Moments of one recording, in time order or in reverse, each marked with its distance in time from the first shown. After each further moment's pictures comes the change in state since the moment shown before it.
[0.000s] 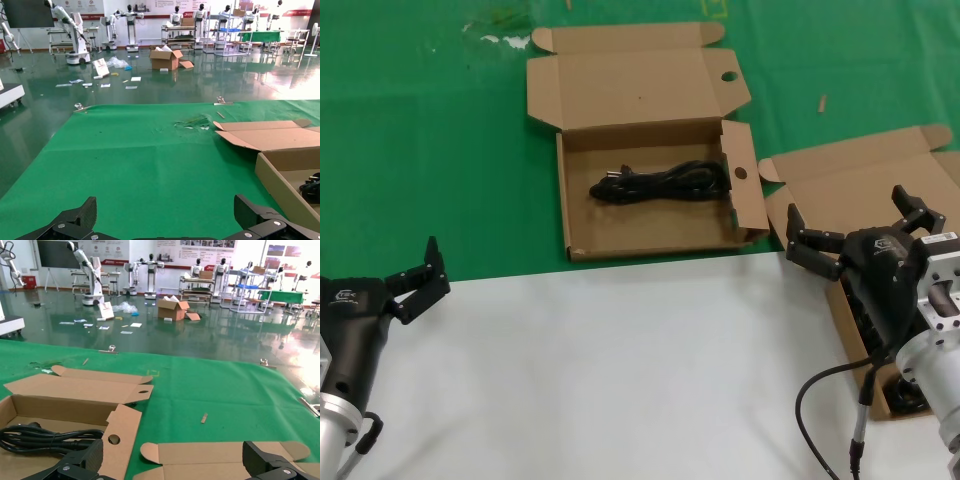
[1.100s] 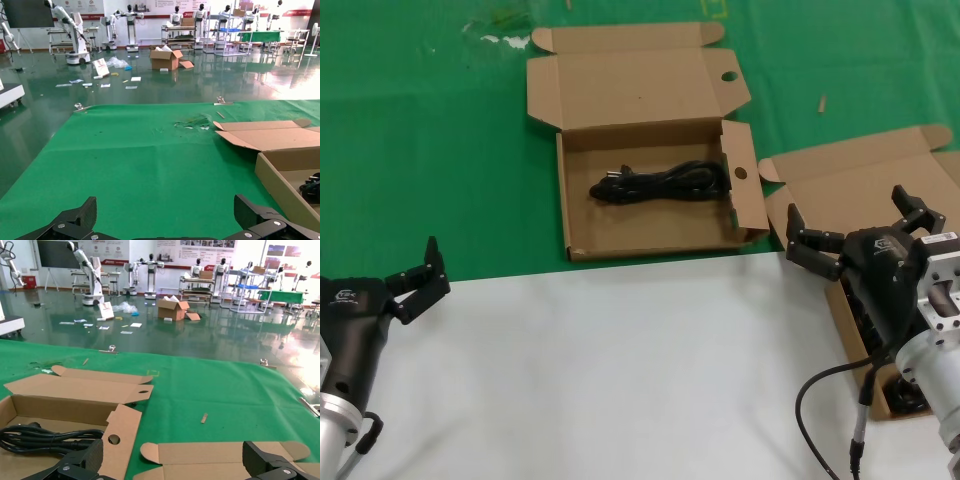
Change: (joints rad) left arm 0.000 0.000 0.000 0.000 0.000 0.000 0.000; right arm 0.000 0.000 0.000 0.000 0.000 0.000 0.000
